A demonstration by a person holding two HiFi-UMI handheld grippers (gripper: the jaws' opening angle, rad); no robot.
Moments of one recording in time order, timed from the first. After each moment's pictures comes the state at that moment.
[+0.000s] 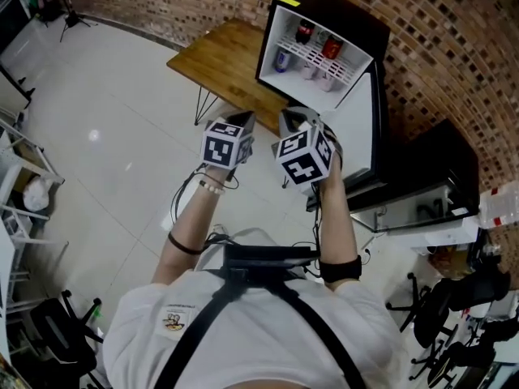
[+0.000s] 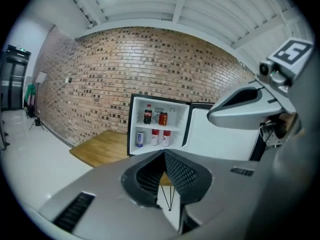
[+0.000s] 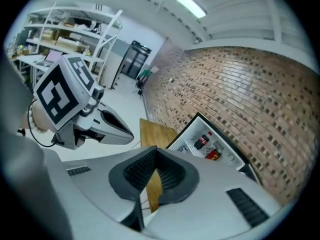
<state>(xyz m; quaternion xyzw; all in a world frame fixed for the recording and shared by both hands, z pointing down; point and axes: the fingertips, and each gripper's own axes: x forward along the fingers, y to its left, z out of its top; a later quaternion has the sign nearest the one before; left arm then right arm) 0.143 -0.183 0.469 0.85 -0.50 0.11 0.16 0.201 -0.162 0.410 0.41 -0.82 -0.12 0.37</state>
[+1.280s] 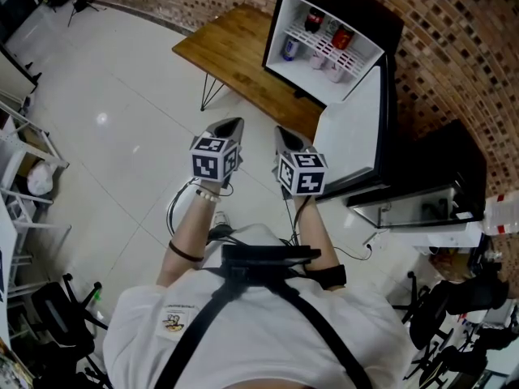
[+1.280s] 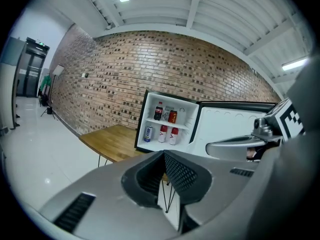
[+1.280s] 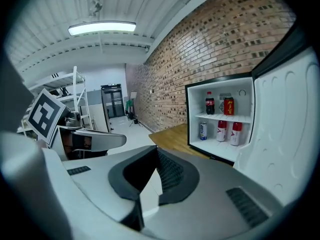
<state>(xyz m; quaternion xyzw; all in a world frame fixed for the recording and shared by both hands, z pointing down) 0.113 -0.159 0.520 0.81 -0.55 0.07 0.19 0.214 -0.157 0.518 0.44 -0.87 0.15 0.14</state>
